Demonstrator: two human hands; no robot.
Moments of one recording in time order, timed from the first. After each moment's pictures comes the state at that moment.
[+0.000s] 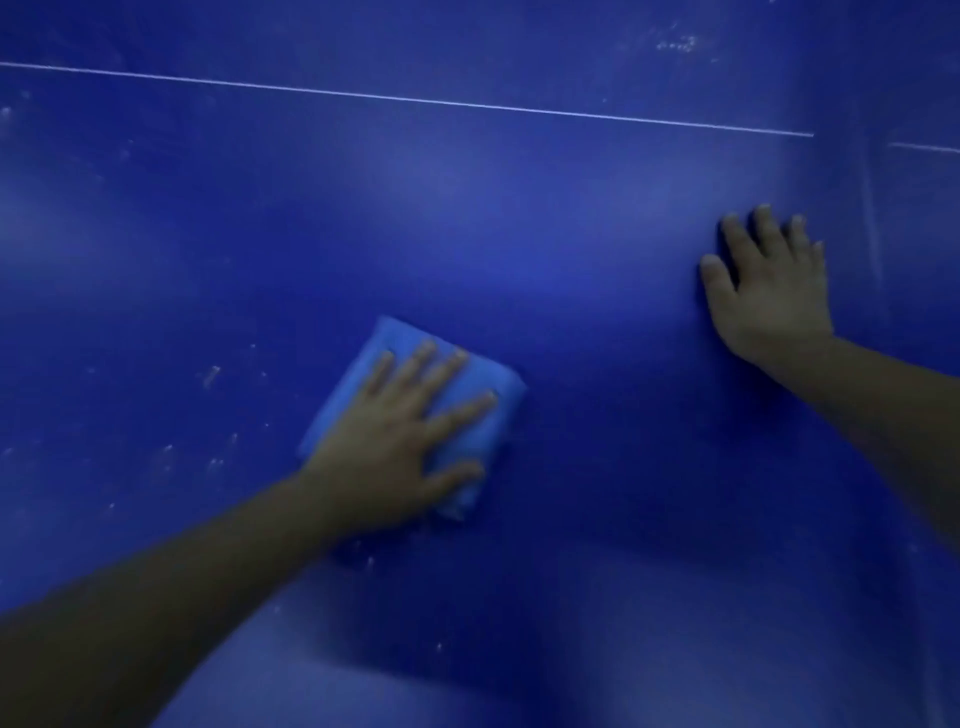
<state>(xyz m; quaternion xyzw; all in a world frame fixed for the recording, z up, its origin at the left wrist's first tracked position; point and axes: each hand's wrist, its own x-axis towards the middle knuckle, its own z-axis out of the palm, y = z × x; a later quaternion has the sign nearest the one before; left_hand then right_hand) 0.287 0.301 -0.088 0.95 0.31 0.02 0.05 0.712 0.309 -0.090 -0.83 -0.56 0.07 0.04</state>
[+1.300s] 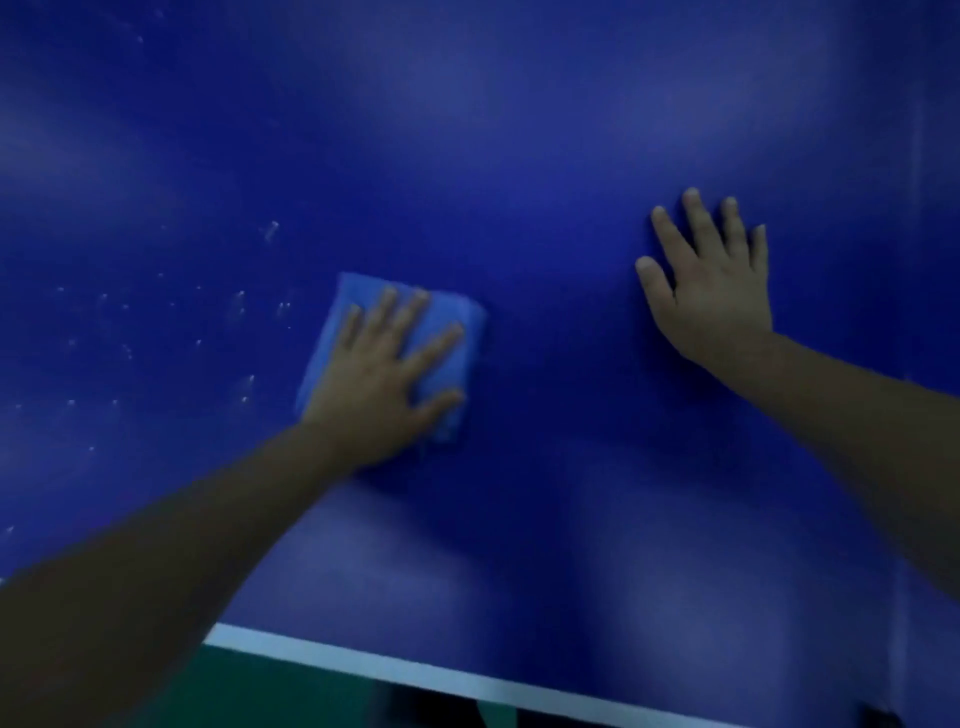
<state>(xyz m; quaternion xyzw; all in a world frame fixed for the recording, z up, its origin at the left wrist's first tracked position) 0.213 0.214 -0.089 0.91 0.42 0.01 0.05 0.581 0.193 -0.076 -0.79 -0.60 0.14 0.01</state>
